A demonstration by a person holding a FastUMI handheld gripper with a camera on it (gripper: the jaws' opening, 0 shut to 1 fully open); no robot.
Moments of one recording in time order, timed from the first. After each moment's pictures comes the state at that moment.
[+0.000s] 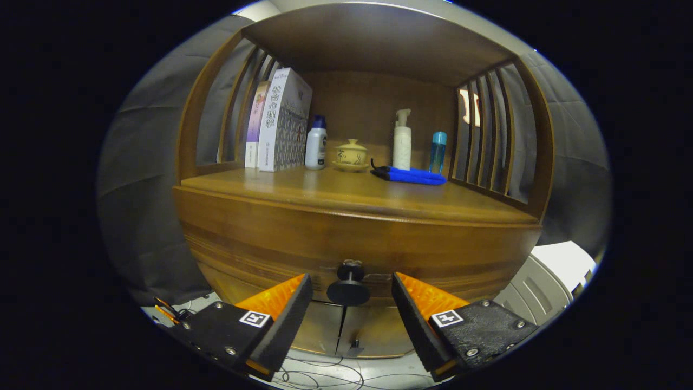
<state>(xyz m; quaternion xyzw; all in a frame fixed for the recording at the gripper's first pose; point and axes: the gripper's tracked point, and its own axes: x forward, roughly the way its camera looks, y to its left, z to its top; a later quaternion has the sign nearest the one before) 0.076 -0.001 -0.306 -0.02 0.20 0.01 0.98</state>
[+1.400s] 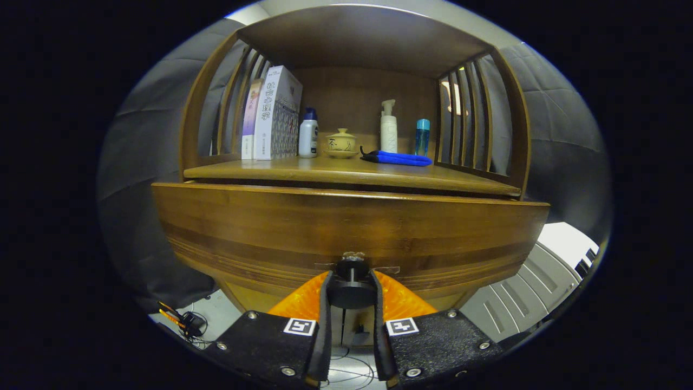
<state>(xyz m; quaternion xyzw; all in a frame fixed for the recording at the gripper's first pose) 0.022 -0.003 -0.318 0.00 0.20 -0.02 0.98</state>
